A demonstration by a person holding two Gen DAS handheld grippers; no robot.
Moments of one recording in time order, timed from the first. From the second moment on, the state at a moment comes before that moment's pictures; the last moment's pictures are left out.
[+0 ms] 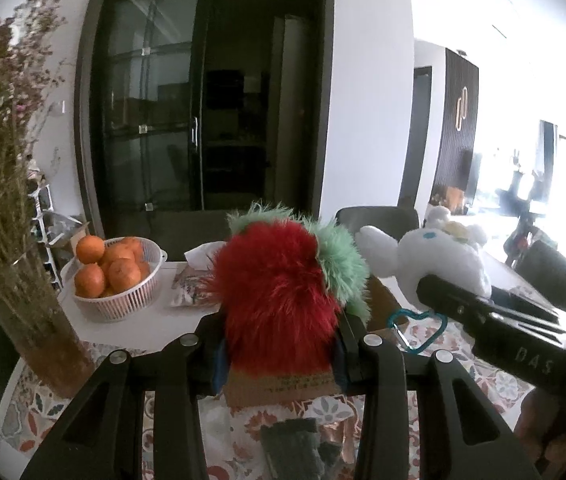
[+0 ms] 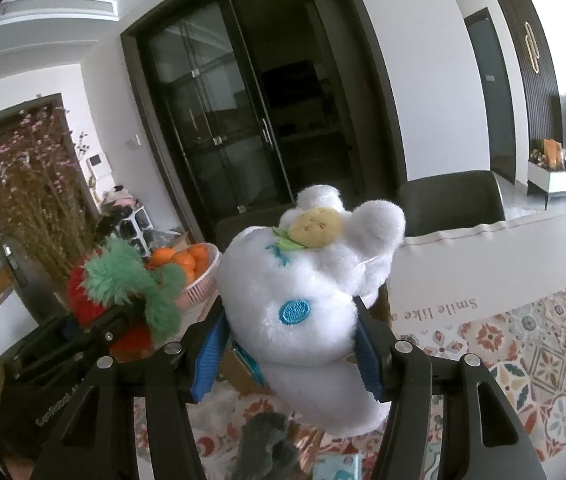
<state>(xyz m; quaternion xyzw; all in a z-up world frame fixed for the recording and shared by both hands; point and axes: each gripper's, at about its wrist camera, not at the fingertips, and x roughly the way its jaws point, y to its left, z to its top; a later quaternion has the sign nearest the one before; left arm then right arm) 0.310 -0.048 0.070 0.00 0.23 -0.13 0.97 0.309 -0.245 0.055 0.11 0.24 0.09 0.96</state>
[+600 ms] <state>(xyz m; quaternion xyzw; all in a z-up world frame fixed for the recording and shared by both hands) 0.403 -0.065 0.065 0.04 0.32 -0.15 0.94 0.412 -0.245 0.068 0.08 0.33 0.10 0.94</state>
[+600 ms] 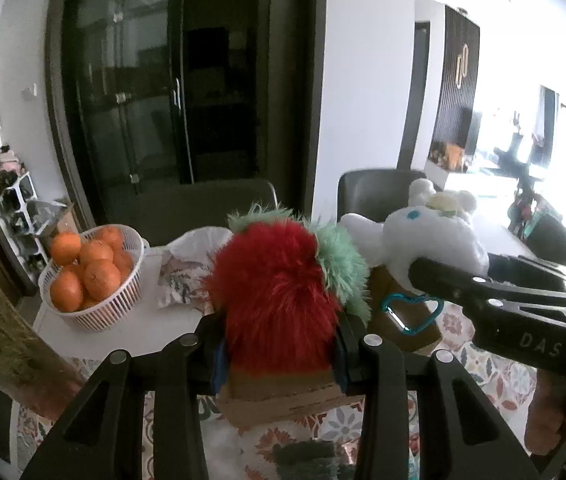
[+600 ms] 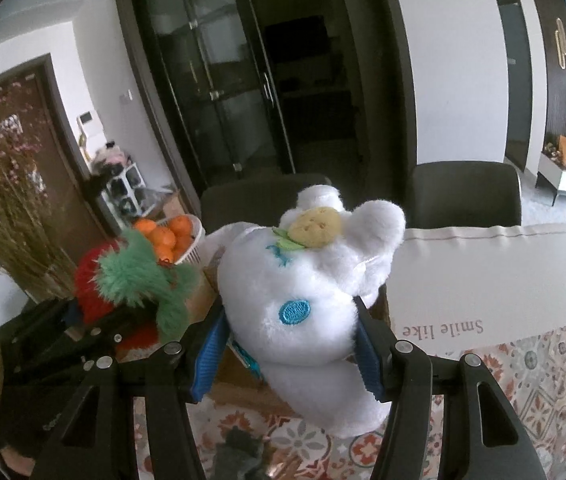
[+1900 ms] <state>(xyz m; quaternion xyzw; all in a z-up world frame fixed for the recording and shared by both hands) 0.462 -0.081 0.021 0.07 0.46 -0.15 0.87 0.508 -0.254 -0.008 0.11 0.51 0.12 0.84</state>
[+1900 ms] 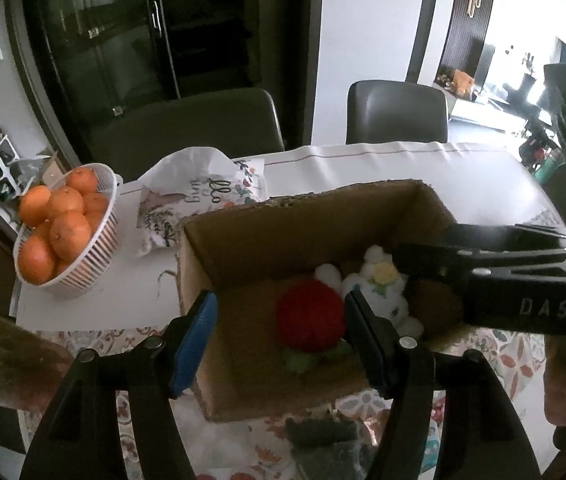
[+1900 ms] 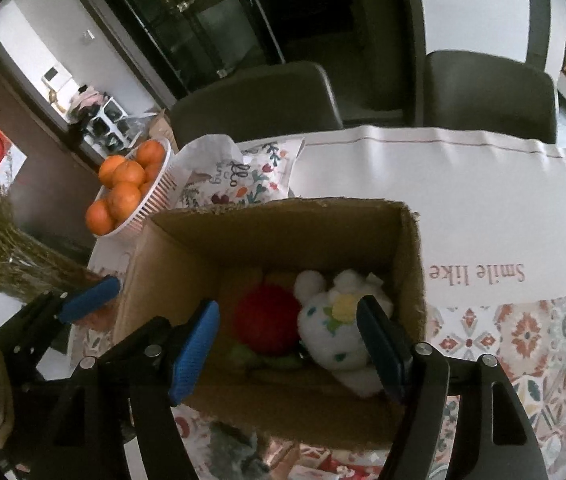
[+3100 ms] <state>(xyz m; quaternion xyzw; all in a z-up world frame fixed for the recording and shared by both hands) 0.302 -0.057 0.032 0.09 0.43 -0.16 0.89 0.326 -0.237 0.034 0.02 0.45 0.04 0.89</state>
